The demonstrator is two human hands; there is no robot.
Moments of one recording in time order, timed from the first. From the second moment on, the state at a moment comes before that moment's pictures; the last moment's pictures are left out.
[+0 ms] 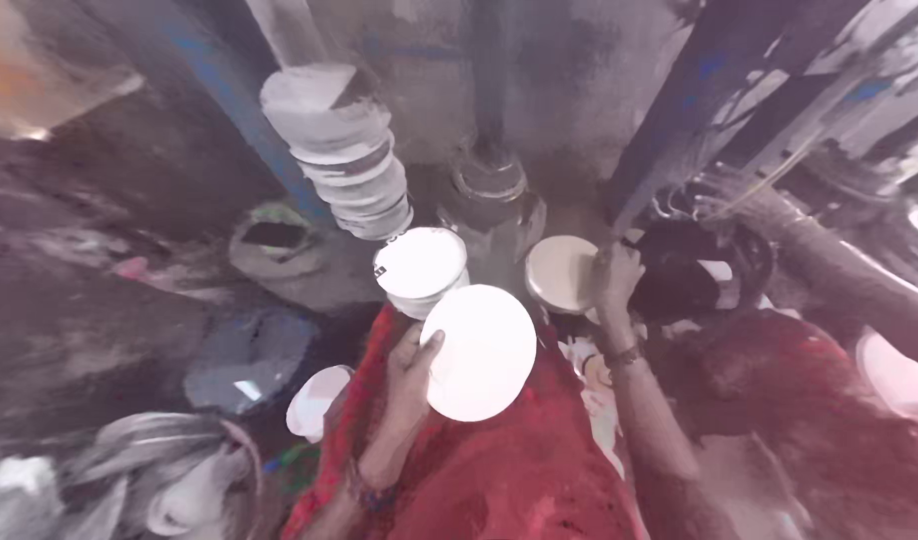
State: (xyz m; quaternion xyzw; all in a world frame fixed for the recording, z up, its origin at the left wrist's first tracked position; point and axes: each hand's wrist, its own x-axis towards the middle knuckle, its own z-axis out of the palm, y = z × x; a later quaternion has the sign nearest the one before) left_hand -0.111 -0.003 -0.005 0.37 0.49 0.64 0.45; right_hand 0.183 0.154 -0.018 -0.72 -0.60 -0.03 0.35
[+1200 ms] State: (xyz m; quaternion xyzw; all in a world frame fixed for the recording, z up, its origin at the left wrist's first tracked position) left_hand -0.184 -0.026 -0.022 0.37 0.55 0.68 0.33; right_hand -0.012 0.056 -0.013 -0.32 -0.76 0.33 0.46
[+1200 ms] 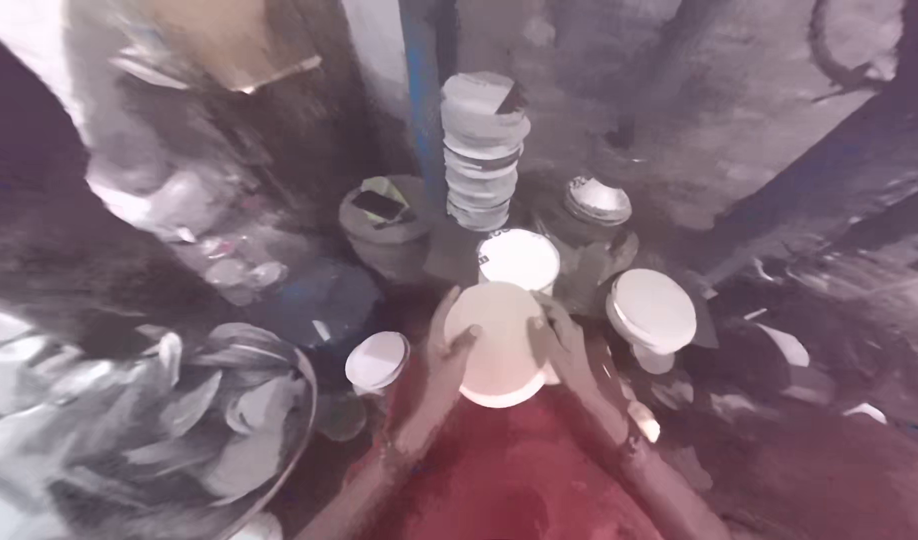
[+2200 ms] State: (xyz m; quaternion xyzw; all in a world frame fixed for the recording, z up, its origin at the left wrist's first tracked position) left_hand -0.255 -0.021 -0.038 0.33 0.61 0.68 0.24; right_hand -0.048 0.180 0.001 -0.50 -0.71 0.20 0.45
